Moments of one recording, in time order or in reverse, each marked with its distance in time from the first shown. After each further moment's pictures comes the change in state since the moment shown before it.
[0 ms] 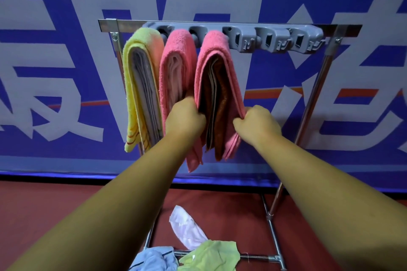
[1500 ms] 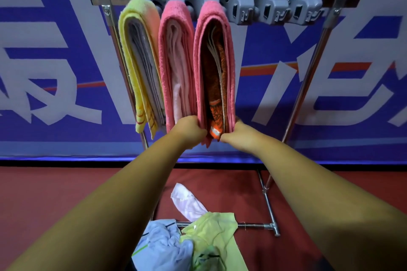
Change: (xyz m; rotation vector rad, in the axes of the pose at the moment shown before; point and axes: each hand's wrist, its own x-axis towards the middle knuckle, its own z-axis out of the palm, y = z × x) left_hand -0.046 -0.052 0.042 0.048 -0.513 -0.113; right_hand -0.055 0.033 0.070 0.400 -0.491 0.164
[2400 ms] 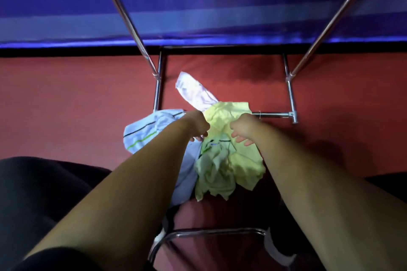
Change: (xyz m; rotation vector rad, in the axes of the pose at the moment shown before) left_hand -0.041 -0.233 0.281 0.060 -0.759 -0.454; right_hand -0.023 0.247 0.255 0.007 -0.402 0.632
